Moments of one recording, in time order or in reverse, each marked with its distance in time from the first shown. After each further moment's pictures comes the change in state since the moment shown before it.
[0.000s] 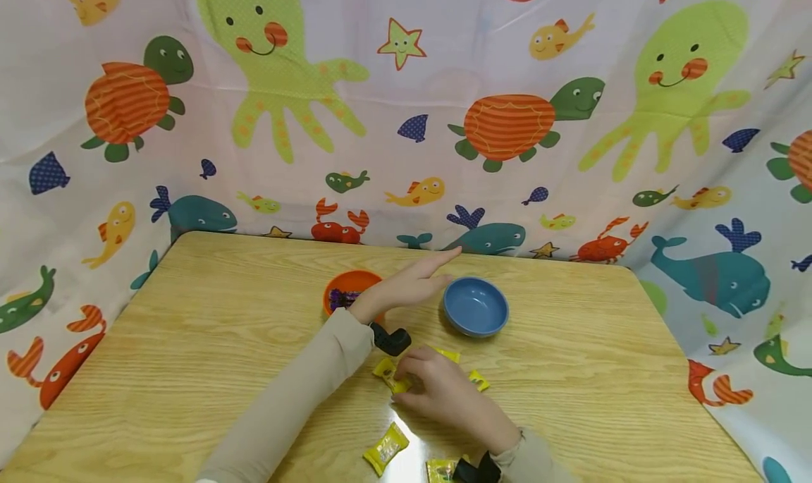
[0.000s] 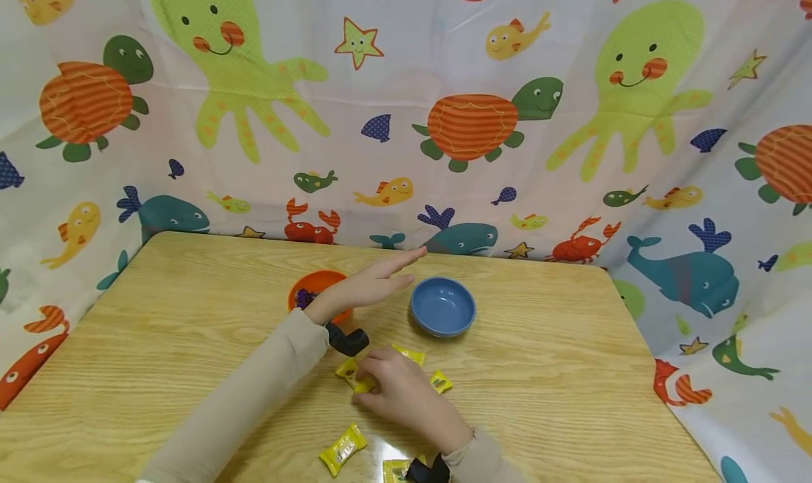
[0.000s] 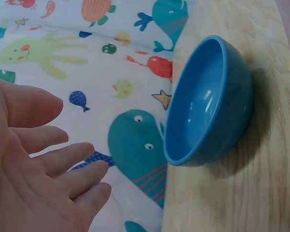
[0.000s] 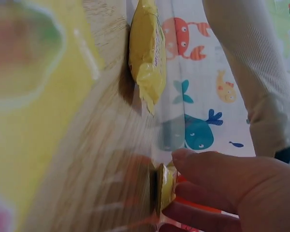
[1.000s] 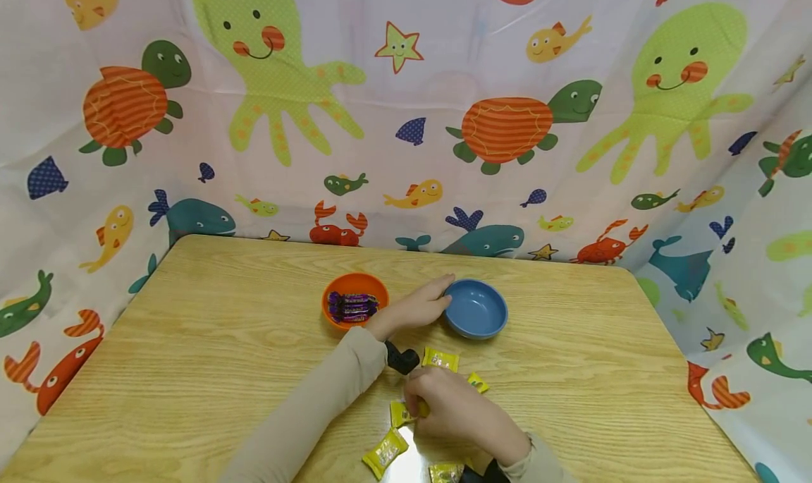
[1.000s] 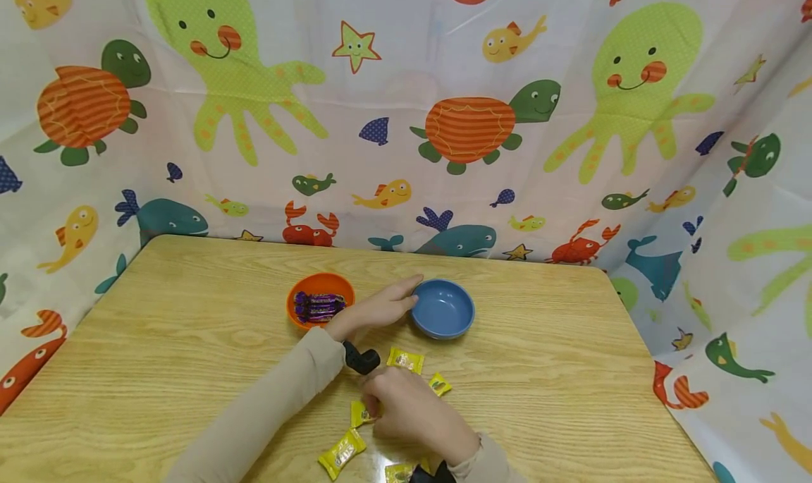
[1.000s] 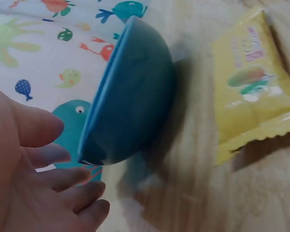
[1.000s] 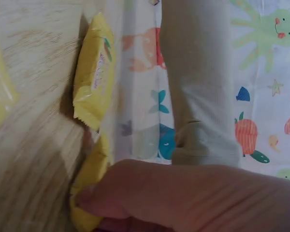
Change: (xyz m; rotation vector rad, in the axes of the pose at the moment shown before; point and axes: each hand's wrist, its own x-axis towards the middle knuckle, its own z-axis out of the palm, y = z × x) left_hand 0.018 -0.041 0.047 0.001 0.001 -0.172; right_hand -0.006 -0.017 -0.023 0.031 -0.253 0.052
